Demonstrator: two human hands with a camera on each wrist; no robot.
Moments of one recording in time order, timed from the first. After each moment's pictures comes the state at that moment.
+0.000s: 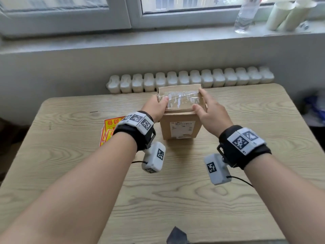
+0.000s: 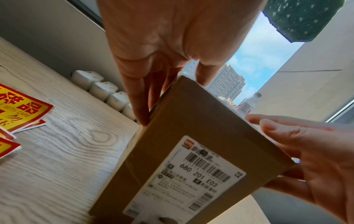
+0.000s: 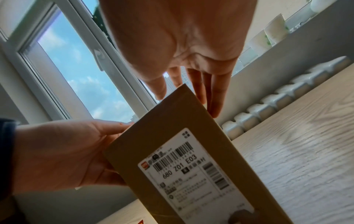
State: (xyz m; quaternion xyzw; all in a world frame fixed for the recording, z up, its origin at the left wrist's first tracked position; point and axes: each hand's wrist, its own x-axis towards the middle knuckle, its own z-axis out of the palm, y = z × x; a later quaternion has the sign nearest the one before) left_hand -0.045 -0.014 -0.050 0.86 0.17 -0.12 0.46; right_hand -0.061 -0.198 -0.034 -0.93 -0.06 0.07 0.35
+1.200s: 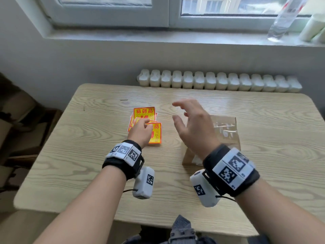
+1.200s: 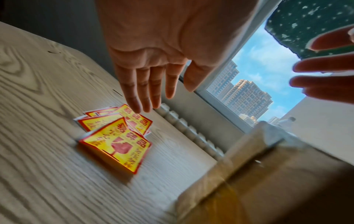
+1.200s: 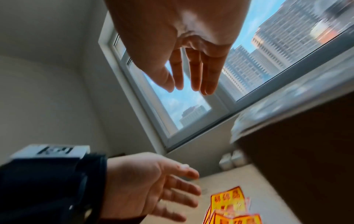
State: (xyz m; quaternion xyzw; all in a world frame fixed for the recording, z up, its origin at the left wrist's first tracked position) left_hand -0.182 0.088 -0.092 0.85 0.28 -0.05 0.44; right_hand -0.171 -0.082 -0.014 -0.87 -0.25 -0.06 0.41
